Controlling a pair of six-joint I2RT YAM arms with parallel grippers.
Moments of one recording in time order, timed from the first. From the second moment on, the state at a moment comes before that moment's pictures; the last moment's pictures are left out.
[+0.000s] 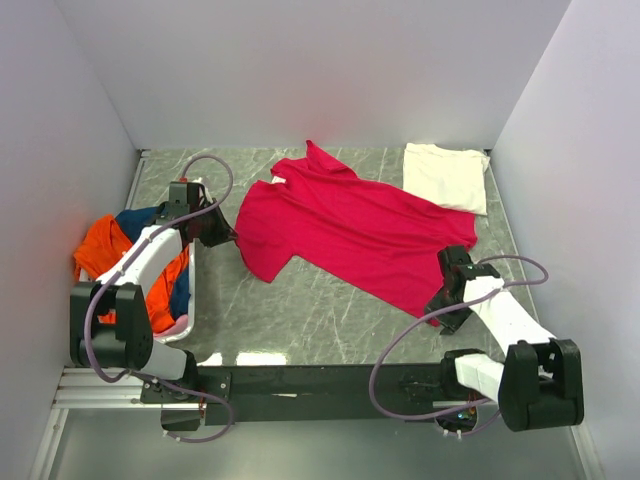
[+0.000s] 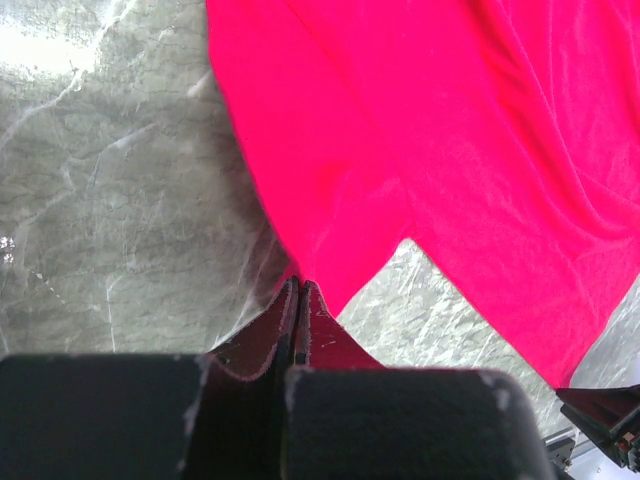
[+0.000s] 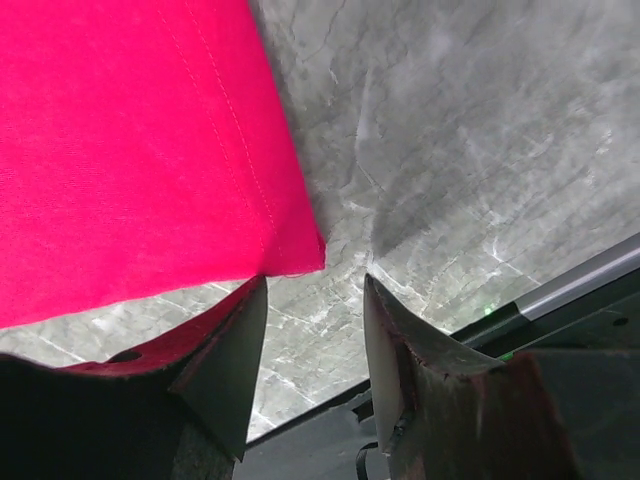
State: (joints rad) left arm -0.07 1.43 0.97 -0.38 0.27 -0.54; right arm 0.07 1.12 0.56 -0.93 0.14 0.88
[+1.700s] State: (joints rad) left arm 0.07 1.08 0.90 -0.57 0.43 -0.62; right arm 0.19 1.03 0.65 -1.07 0.10 0.85
